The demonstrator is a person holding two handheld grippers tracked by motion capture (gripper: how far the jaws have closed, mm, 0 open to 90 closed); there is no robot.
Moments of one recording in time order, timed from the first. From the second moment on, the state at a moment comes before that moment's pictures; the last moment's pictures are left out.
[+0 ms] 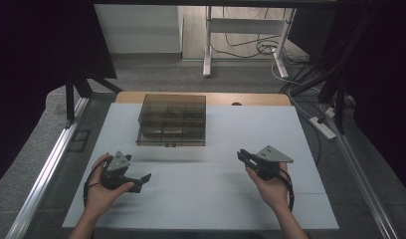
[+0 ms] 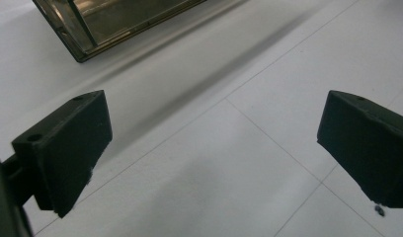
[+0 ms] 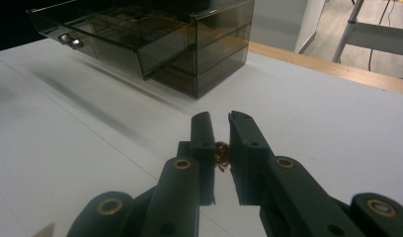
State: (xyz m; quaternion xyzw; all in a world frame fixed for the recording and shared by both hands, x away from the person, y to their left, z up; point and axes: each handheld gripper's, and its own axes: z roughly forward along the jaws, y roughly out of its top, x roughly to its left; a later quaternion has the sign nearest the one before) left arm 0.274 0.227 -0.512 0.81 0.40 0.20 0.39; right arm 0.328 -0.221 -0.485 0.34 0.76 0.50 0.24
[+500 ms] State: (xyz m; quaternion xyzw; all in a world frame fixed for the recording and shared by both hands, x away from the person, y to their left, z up) left arm 0.274 0.227 -0.513 0.81 0.40 0.20 0.39; right arm 0.332 -0.213 -0.484 0.33 0.76 0.50 0.24
